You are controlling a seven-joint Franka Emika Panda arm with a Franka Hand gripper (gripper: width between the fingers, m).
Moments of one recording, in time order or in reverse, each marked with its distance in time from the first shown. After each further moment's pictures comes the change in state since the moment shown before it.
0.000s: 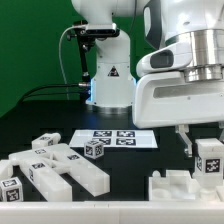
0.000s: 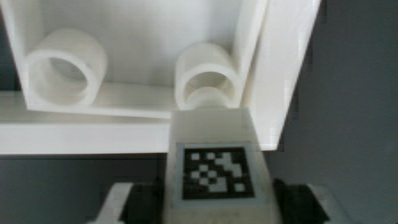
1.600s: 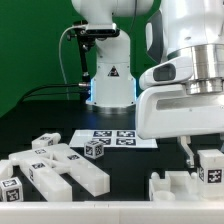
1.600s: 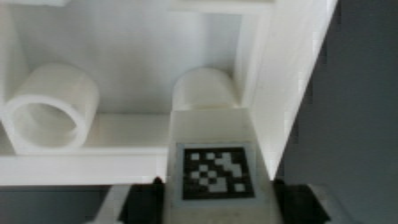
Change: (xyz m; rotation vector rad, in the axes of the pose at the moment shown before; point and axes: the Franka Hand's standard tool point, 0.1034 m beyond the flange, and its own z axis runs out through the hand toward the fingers) arm -0.012 -0.005 0.017 -0.001 0.026 -0.011
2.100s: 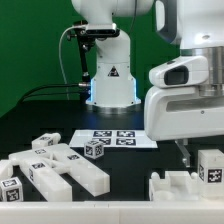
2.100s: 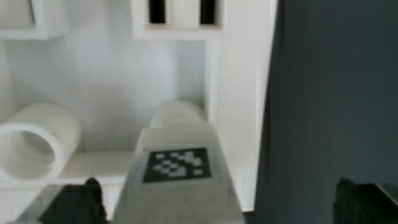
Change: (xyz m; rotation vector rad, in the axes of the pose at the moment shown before) arm 0.007 -0.012 -0.001 0.017 -0.284 0.061
